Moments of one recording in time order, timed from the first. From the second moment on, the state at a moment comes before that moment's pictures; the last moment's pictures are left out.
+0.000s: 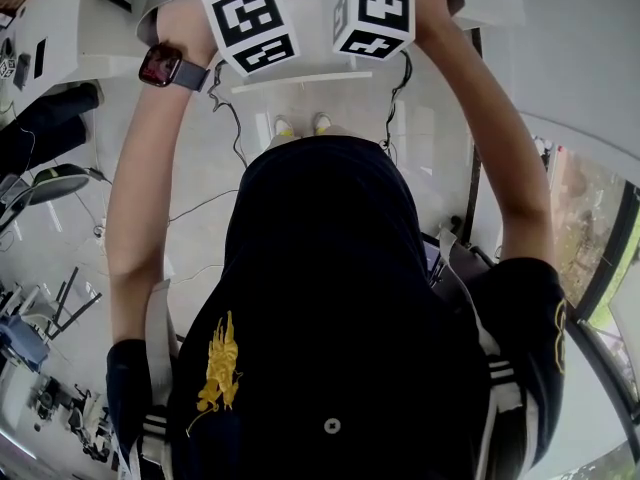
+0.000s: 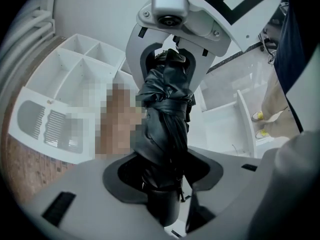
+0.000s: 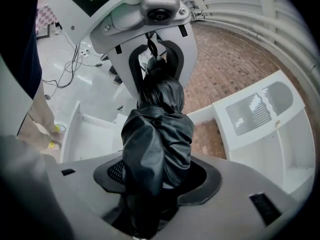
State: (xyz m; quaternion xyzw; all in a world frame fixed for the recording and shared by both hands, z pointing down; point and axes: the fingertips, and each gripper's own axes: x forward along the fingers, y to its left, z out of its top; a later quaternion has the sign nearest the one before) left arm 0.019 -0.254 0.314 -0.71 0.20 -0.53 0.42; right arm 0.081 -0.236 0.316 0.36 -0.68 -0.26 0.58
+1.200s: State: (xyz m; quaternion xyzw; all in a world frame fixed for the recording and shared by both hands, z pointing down) left arm 0.014 -0.233 0.236 -0.68 0.28 -0.45 0.51; right arm 0.079 -0.220 0.238 0.42 -0.61 -0.36 0.57
